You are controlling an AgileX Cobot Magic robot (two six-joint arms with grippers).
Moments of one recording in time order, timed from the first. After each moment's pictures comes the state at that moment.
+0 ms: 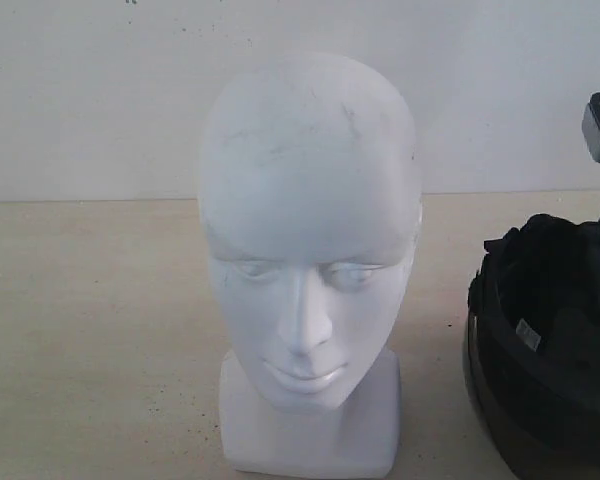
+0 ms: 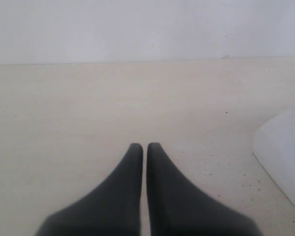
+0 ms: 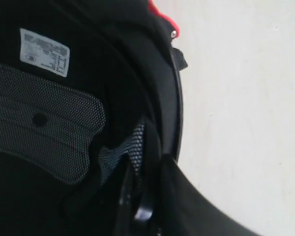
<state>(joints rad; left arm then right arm) -0.01 0.00 0.00 -0.02 0.31 -0.01 -0.20 1.95 -1.64 0.31 1.22 -1.65</state>
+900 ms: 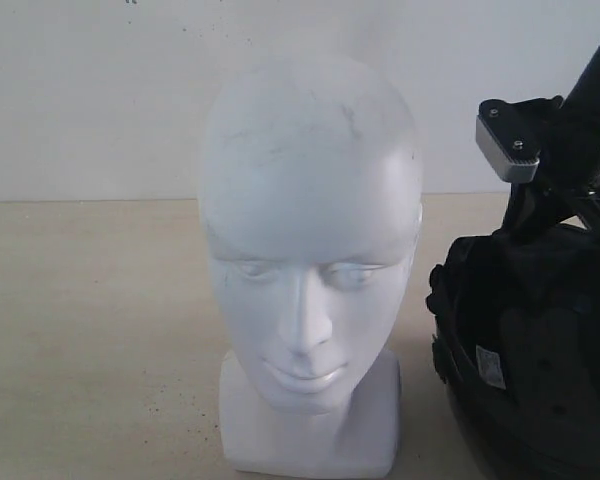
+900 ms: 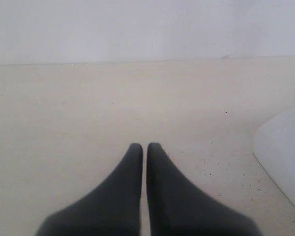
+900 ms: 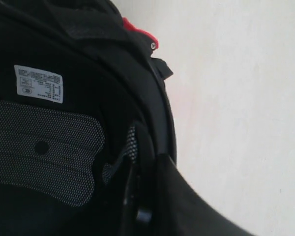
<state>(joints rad) -0.01 0.00 0.00 -0.02 0.31 -0.01 0.07 1.92 -1.64 0.25 1.21 -1.73</state>
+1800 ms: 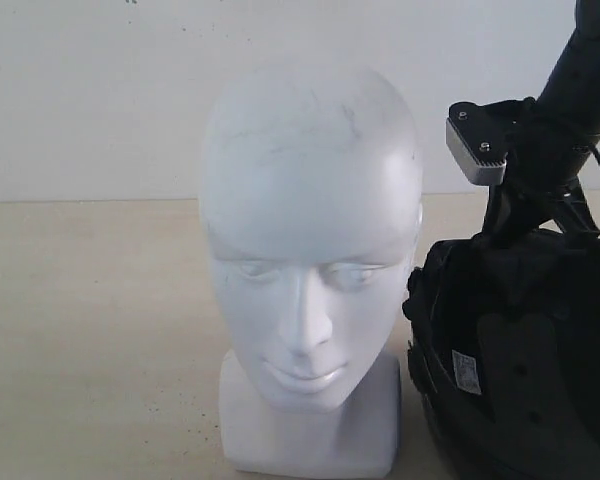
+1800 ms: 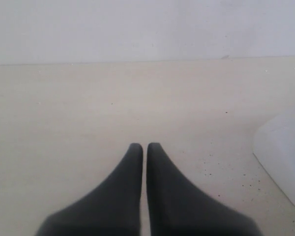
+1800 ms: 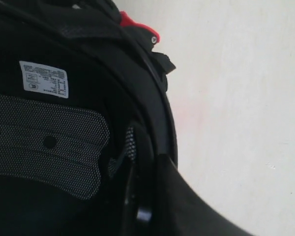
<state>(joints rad) -0.01 0.00 0.00 -0.02 0.31 -0.01 0.14 1.91 -1.64 0.22 1.22 -1.61</state>
